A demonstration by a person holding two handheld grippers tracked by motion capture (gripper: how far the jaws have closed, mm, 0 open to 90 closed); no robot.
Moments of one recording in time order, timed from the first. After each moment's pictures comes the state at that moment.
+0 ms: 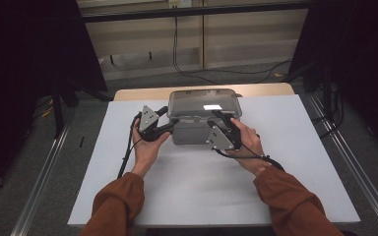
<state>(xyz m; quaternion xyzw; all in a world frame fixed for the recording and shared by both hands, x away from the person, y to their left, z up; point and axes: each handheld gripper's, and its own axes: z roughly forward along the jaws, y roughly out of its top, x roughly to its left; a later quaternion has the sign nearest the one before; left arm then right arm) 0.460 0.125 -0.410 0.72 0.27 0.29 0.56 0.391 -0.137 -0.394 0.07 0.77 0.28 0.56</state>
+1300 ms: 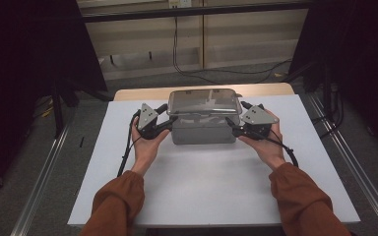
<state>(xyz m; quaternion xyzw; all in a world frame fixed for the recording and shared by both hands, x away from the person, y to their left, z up) 0.463 0.125 -0.402 0.71 0.27 0.30 0.57 0.415 -0.214 -0.394 0.28 0.74 0.44 0.43</state>
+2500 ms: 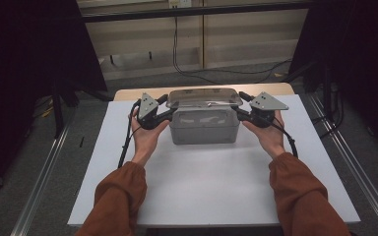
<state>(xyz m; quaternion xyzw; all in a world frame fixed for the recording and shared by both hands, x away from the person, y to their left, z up) 0.480 0.121 -0.380 0.72 0.26 0.31 0.57 0.442 -0.230 -0.380 0.30 0.70 0.52 0.39</state>
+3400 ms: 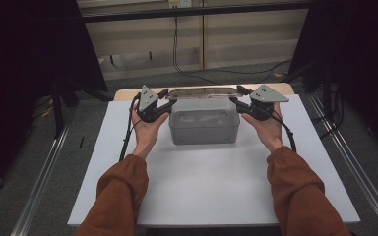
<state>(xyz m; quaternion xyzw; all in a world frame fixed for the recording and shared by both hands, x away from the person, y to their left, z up) 0.500 0.119 -0.374 0.71 0.26 0.31 0.57 0.458 -0.230 -0.370 0.30 0.68 0.54 0.38</state>
